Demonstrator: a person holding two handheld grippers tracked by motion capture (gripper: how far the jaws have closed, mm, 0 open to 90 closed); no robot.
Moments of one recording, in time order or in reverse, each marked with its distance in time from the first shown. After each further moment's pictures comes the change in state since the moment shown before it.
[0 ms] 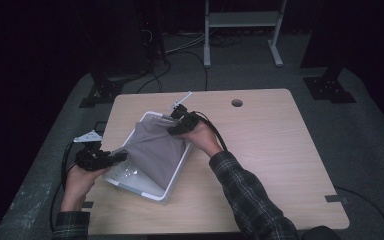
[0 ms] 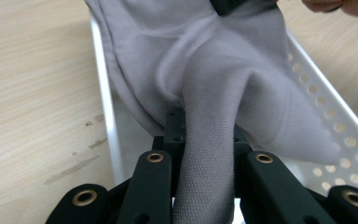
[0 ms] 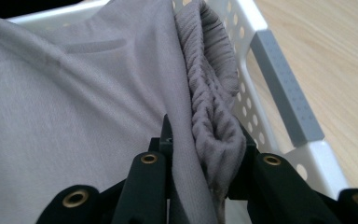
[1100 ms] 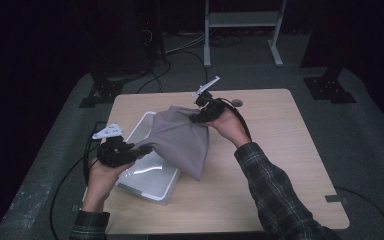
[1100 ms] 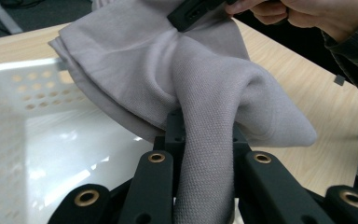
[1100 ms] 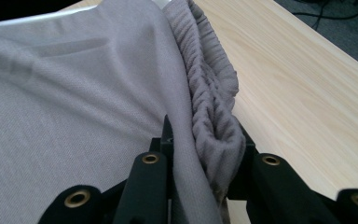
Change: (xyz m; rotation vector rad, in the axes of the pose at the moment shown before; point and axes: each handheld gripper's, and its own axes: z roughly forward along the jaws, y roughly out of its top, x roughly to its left) left arm -0.067 0.043 0.005 -0.144 -0.083 0.094; right arm -0.031 -0.007 -0.083 -0.028 -0.063 -0.021
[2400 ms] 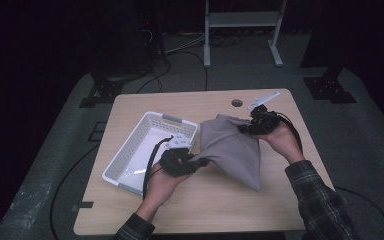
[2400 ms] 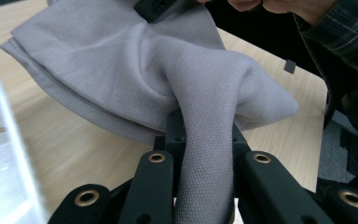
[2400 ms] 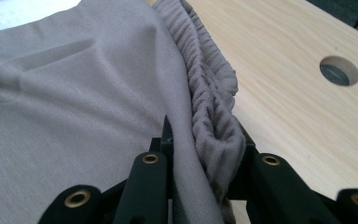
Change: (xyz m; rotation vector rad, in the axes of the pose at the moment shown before) left arm -0.102 0.018 0.111 0.046 -0.158 0.106; right arm -0.057 -0.120 -0.082 -0.001 -0.095 0.057
